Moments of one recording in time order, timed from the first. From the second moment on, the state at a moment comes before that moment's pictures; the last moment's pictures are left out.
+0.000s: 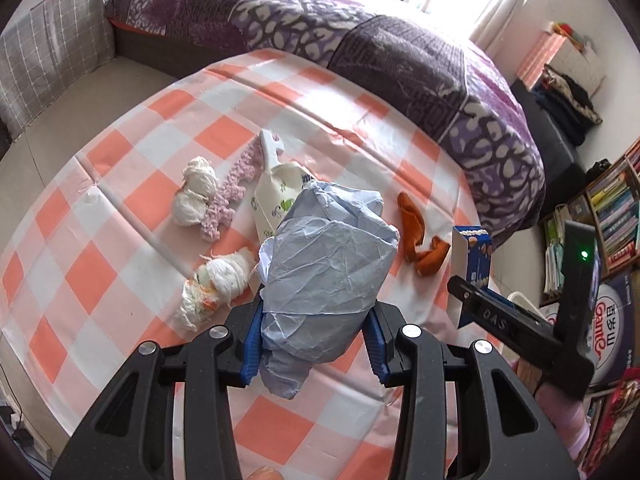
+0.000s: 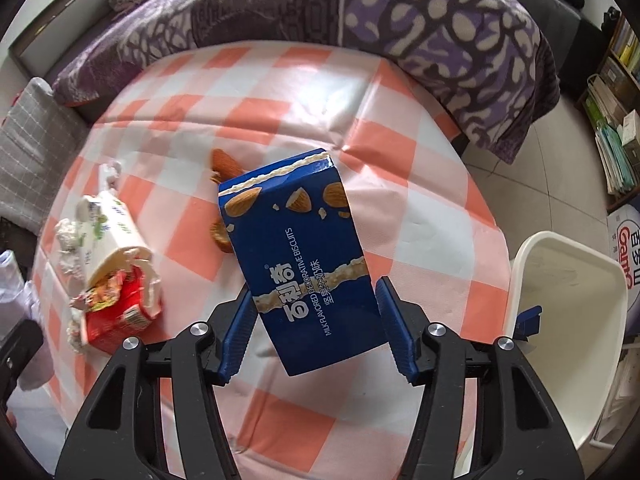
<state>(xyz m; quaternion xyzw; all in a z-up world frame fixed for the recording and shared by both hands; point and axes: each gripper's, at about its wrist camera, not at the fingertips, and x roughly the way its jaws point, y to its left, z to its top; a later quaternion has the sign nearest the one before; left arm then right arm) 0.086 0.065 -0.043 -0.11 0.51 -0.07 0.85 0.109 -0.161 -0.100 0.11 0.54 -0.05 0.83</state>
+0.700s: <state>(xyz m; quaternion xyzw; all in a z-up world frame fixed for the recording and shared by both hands) 0.083 0.020 -0.034 -0.08 0.49 -0.08 0.87 0.059 -0.182 -0.044 0.12 0.48 -0.04 0.87</state>
